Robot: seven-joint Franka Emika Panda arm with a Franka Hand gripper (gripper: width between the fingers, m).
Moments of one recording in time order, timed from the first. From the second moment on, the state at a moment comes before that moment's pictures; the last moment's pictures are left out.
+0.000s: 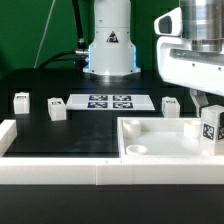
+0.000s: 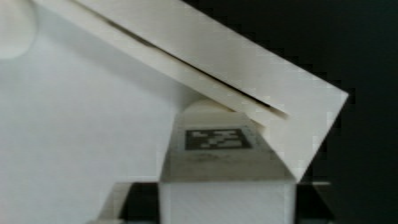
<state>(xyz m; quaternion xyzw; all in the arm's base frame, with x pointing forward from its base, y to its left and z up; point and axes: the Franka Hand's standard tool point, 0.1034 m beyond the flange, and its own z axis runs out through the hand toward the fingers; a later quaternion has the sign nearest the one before) 0.625 0.116 0.074 -0.83 0.56 0.03 0.06</state>
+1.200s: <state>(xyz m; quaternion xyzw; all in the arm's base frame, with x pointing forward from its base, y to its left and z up) 0.626 0.121 0.075 -0.57 0.82 0.04 0.05</state>
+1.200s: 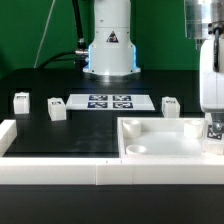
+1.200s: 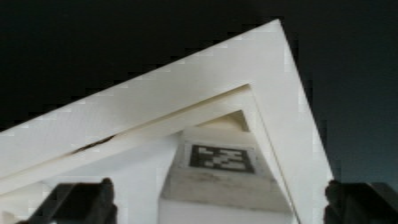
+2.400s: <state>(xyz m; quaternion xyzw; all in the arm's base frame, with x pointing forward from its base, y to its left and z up) 0.629 0.115 0.076 -0.93 0.37 0.01 0.05</state>
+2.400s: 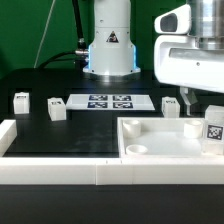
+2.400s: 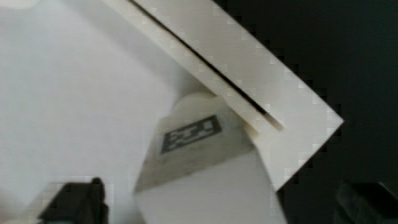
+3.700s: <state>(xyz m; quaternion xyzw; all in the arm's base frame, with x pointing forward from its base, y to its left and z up) 0.630 0.108 0.074 -0.90 0.43 0.00 0.05</state>
